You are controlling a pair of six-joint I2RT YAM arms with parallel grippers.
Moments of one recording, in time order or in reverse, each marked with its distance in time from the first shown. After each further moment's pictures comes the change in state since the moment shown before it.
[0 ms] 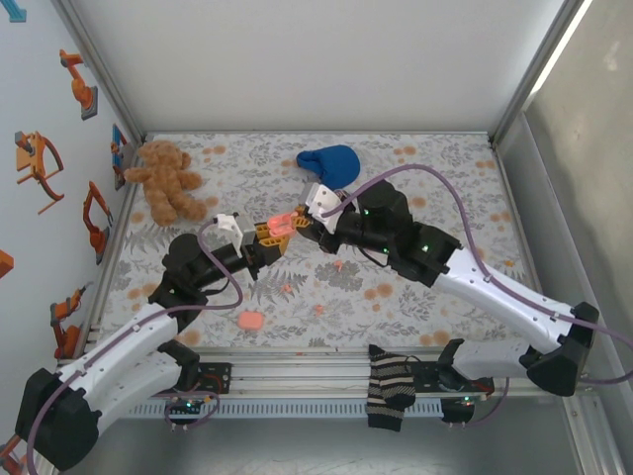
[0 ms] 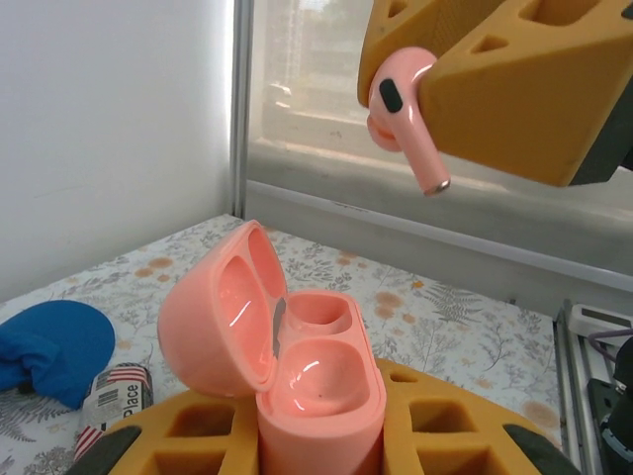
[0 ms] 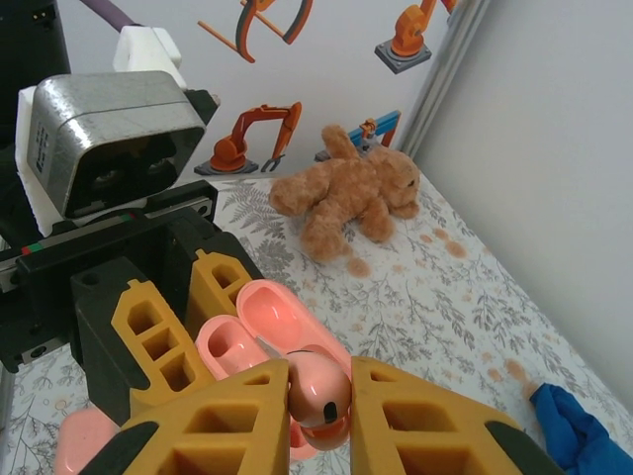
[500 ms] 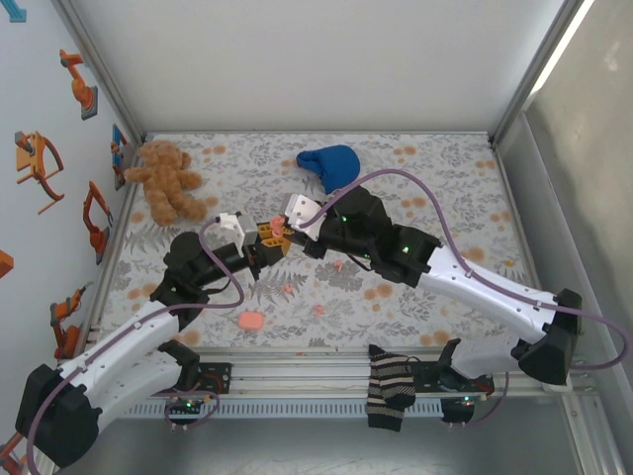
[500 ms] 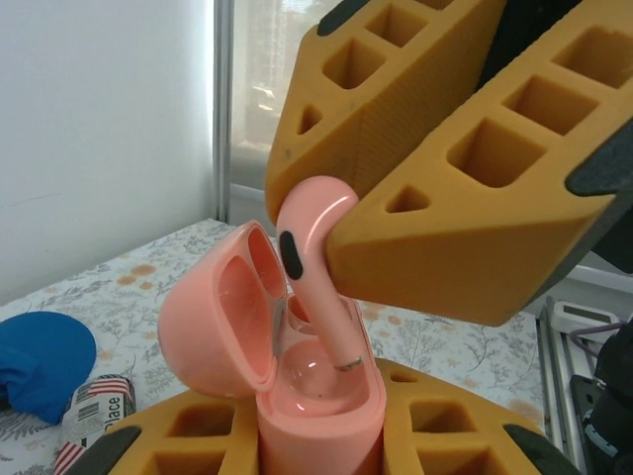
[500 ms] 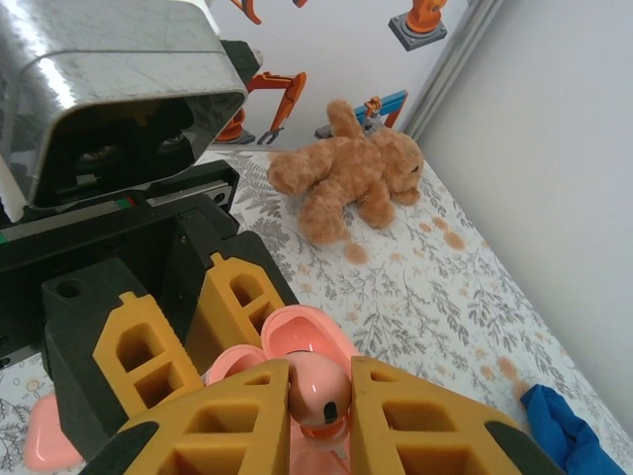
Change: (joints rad) left arm -0.010 0.018 0.010 0.013 0.025 0.000; right arm 0.068 0.075 0.025 0.000 0.099 -0.060
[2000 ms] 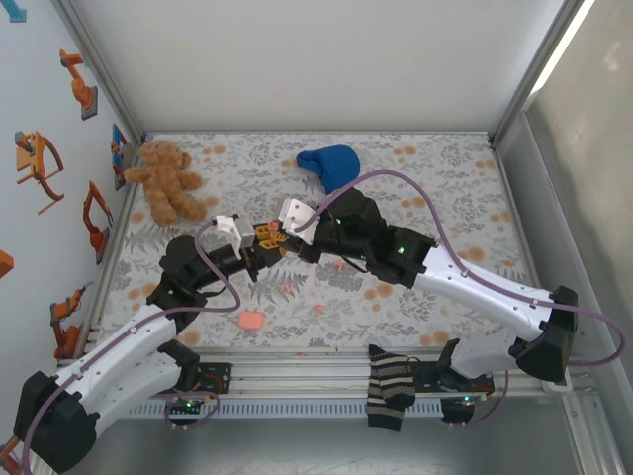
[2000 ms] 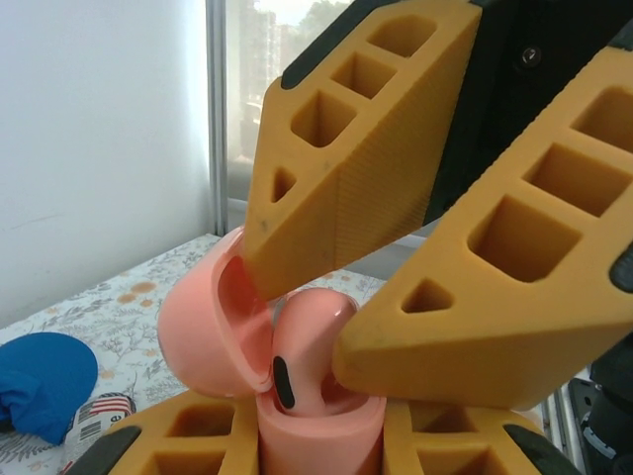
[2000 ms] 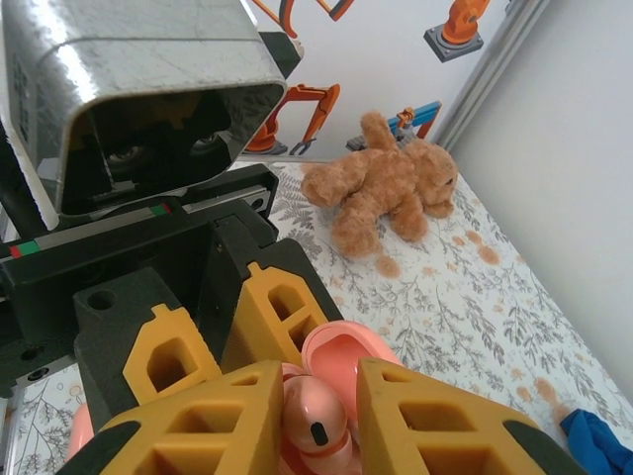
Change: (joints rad) left arm -0.006 -0.040 0.000 -0.009 -0.002 0.014; right arm 0.027 0.021 0.018 -0.005 -0.051 0.021
